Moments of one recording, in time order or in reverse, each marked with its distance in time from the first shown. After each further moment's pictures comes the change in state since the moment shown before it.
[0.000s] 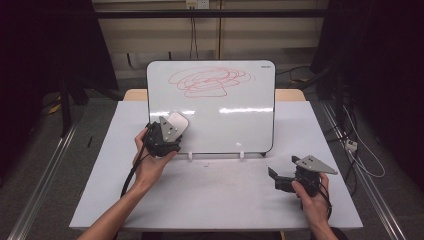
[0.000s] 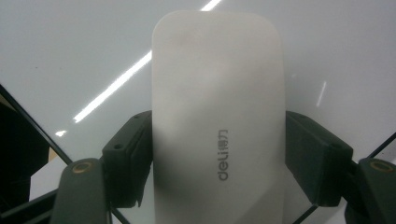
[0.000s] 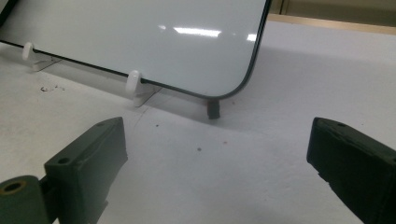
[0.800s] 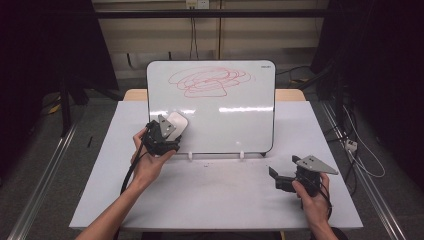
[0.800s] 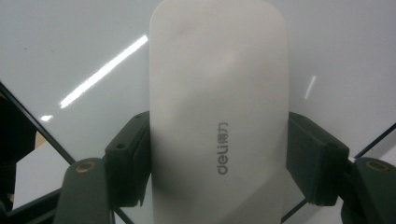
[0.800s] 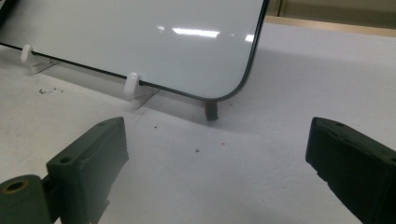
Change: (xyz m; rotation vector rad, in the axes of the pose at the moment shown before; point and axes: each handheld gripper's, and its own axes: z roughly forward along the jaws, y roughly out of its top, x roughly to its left) left arm 0.007 0.002 -0.001 0.040 -0.052 -0.061; right arm -0.001 0.000 -0.001 -0.005 -0.005 -0.003
